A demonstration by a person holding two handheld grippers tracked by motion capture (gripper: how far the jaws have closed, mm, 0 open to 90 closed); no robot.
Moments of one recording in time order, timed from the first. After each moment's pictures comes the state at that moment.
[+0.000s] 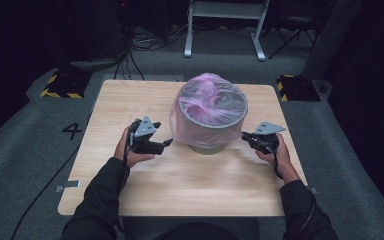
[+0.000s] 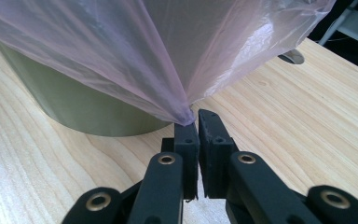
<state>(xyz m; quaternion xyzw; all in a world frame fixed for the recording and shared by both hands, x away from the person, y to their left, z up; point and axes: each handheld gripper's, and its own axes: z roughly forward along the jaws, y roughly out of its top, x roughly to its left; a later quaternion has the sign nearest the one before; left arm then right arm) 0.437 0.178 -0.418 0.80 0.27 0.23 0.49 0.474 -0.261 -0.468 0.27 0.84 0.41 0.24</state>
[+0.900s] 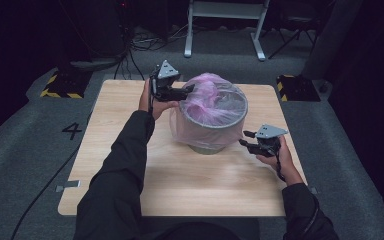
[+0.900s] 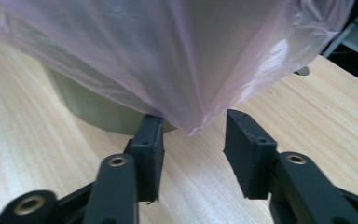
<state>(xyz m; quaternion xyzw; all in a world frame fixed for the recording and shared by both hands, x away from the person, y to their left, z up) 0.543 0.105 -0.328 0.77 0.30 0.25 0.51 0.461 -0.261 -0.462 0.24 0.84 0.42 0.25</state>
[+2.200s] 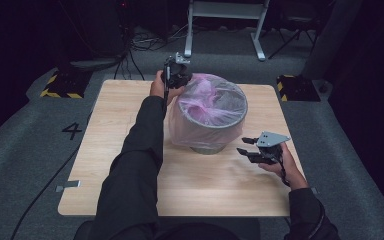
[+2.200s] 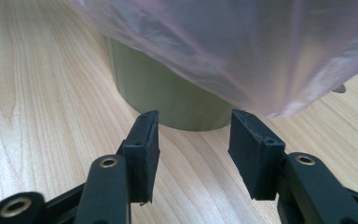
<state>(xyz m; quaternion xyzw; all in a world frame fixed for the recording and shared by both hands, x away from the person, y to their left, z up) 0.611 0.086 -0.346 0.80 0.35 0.24 0.42 0.436 -0.260 -0.456 0.18 0.86 0.43 0.22</state>
